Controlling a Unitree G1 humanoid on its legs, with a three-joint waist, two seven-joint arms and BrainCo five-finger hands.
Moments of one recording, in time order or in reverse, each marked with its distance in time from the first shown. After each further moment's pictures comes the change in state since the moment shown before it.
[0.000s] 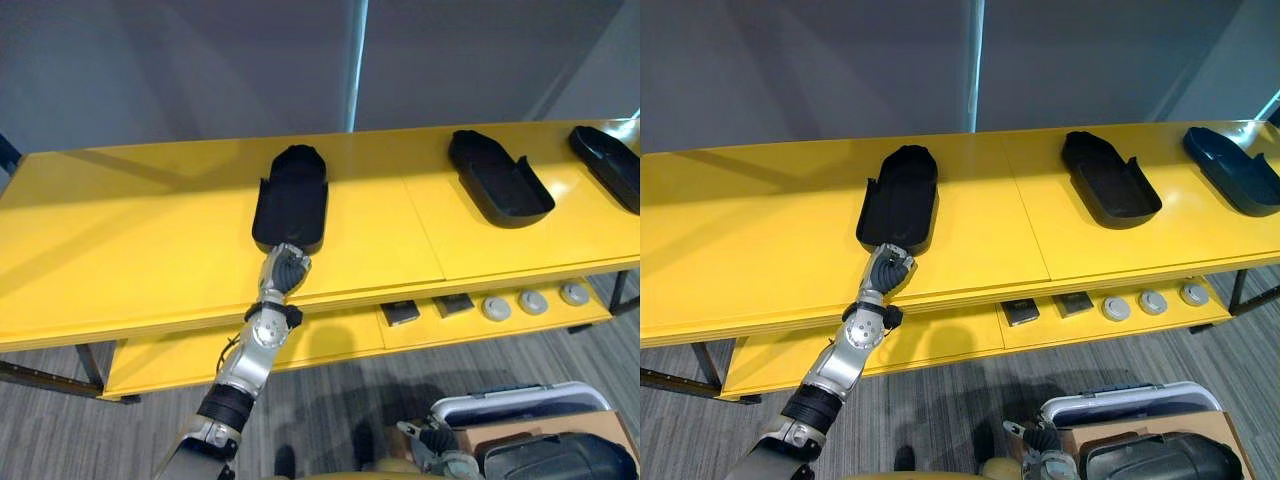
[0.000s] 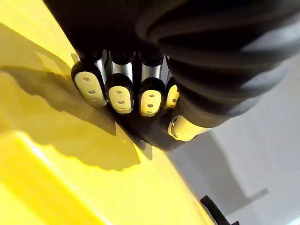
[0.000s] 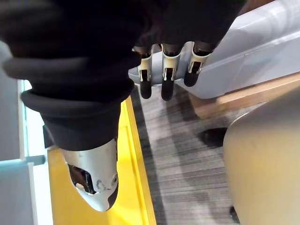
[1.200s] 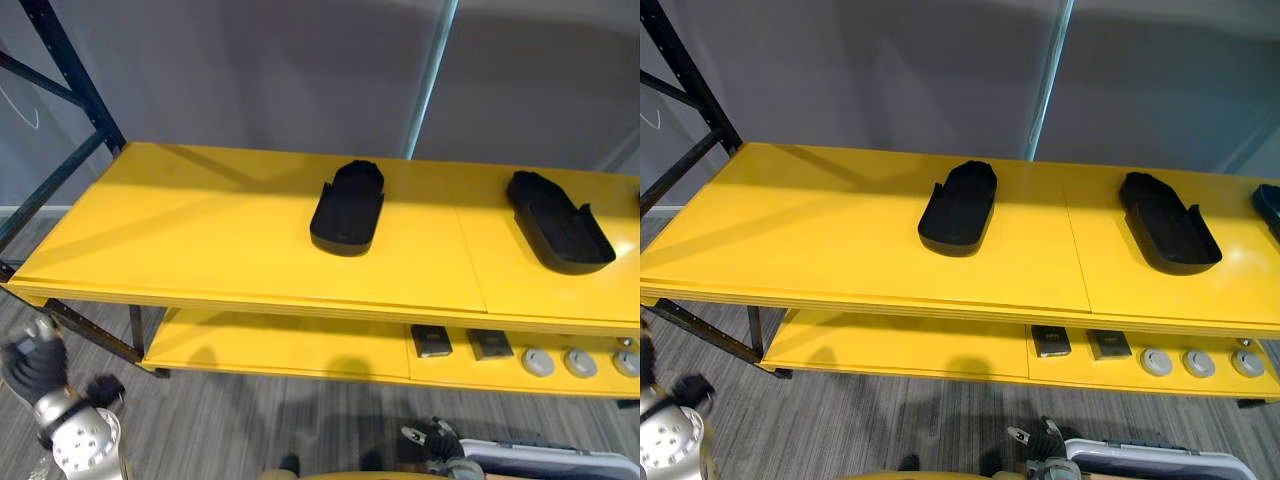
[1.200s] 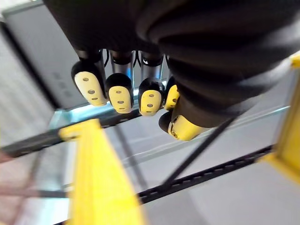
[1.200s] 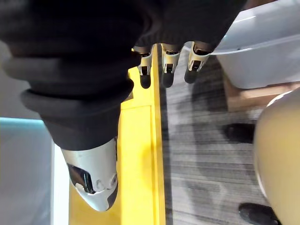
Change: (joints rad) left arm 0.663 -0.065 0.784 -0.312 -0.395 -0.093 0.055; right arm 0.034 0.001 0.027 -0.063 -0.001 0.017 -0.004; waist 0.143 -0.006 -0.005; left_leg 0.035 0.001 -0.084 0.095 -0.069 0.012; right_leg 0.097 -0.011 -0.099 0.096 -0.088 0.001
